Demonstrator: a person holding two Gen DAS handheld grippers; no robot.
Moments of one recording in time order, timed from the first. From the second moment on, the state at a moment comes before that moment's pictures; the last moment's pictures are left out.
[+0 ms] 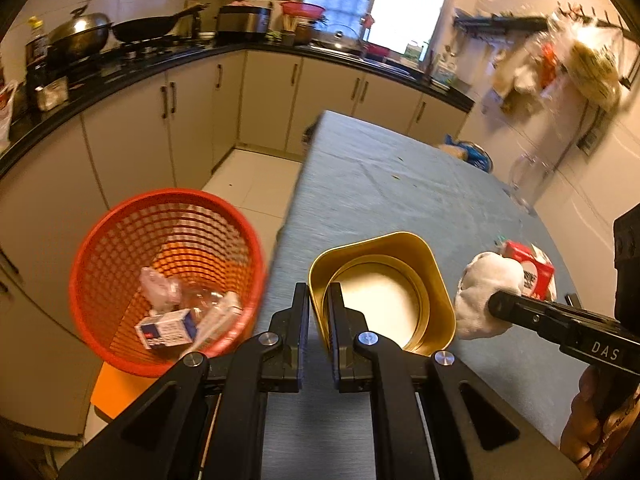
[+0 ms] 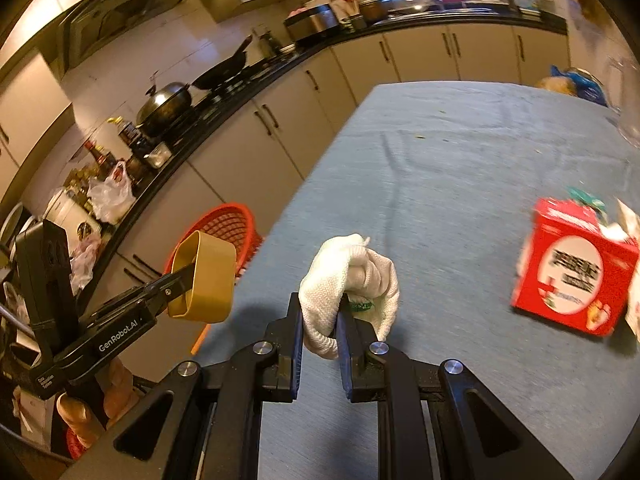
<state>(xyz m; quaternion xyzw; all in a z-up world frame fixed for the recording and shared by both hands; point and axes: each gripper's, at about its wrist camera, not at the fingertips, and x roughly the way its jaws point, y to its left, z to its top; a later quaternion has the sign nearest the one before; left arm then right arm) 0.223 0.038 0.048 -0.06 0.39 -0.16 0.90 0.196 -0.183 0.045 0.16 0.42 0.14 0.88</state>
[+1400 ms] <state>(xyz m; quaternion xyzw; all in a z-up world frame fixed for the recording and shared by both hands) 0.260 0.166 -0.005 -0.11 0.42 -0.05 0.90 0.321 -0.019 0.029 0.12 0.46 0.23 0.85</state>
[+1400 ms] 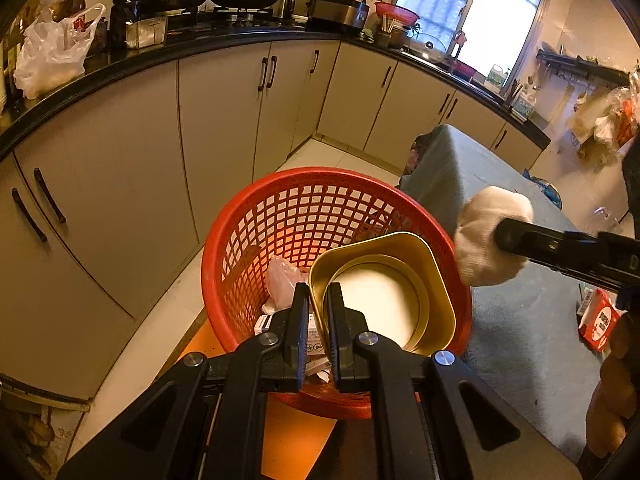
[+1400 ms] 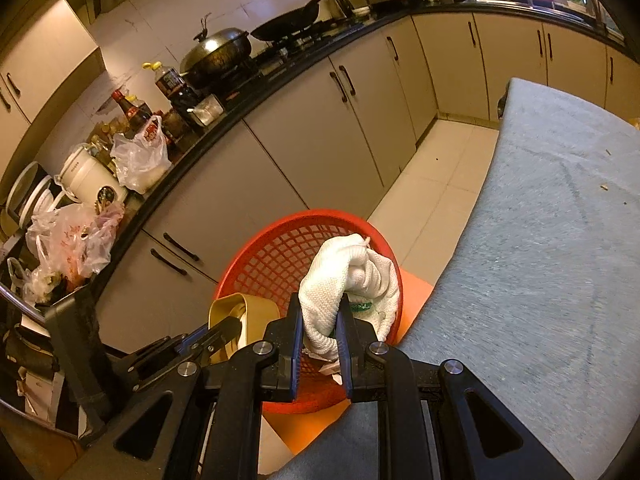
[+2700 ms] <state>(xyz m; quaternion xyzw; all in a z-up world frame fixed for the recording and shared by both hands) 0.222 0.146 0.026 -0.11 0.38 -0.07 0.92 0.294 -0.061 0.044 0.18 0.45 0.20 0.85</state>
